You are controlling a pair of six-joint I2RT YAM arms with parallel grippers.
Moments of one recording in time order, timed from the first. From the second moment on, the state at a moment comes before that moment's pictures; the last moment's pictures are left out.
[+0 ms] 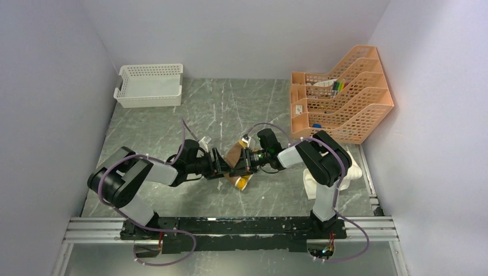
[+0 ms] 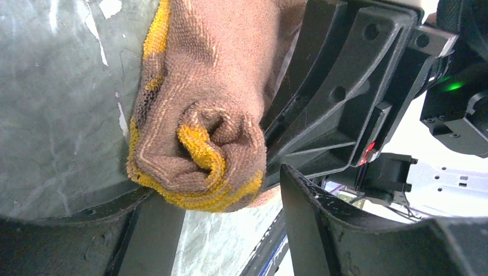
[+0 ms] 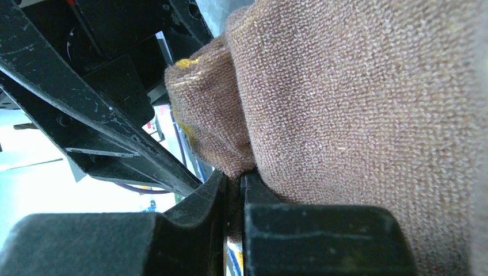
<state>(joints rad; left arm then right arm) -0.57 1.61 0.41 0.59 0.53 -0.94 0.58 1.90 0.71 0.44 -0.93 0.76</state>
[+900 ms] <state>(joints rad) -0.58 1.63 0.43 0.55 0.37 -1.02 0.59 1.86 0.70 0.39 -0.90 0.69</state>
